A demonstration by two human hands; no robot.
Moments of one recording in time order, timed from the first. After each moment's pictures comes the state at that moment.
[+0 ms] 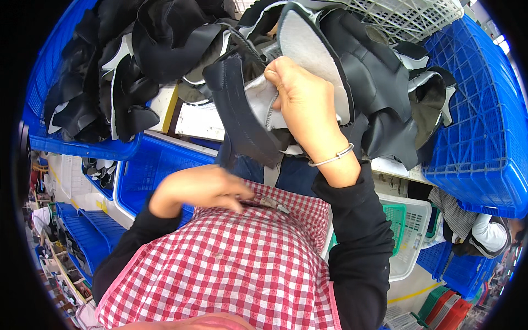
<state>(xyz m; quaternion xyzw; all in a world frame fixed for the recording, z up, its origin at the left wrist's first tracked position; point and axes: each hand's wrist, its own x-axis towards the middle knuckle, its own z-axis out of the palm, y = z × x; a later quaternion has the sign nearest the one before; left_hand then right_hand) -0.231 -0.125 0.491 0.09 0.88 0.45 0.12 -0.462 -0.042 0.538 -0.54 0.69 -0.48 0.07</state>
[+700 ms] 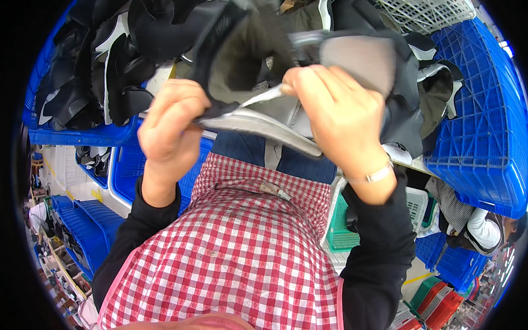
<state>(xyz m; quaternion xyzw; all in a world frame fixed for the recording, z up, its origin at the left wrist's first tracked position) -0.238 -0.133 0.538 -0.04 0.85 0.19 -0.48 -0.454 -0.003 0.562 -0.70 0.61 -0.29 -0.24</state>
